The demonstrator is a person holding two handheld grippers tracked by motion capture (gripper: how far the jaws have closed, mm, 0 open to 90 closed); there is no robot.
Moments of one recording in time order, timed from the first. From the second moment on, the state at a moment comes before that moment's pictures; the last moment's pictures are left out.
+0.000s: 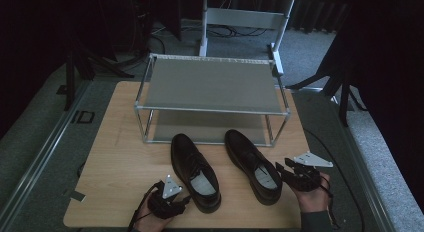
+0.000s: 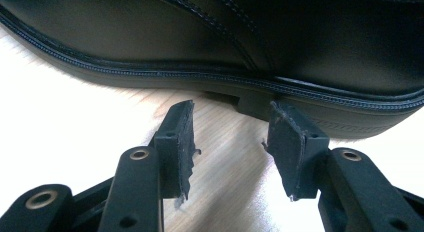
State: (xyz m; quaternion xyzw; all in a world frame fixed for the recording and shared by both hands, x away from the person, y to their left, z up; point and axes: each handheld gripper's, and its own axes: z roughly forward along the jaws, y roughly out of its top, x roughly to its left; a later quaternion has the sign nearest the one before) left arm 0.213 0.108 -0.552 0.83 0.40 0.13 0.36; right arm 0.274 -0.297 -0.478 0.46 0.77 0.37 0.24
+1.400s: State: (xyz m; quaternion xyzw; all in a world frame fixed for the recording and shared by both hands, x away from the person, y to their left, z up) left arm 0.252 0.134 -0.545 0.80 0.45 0.17 0.35; right arm 0.315 -0.287 -0.479 0.40 0.81 0.36 0.22
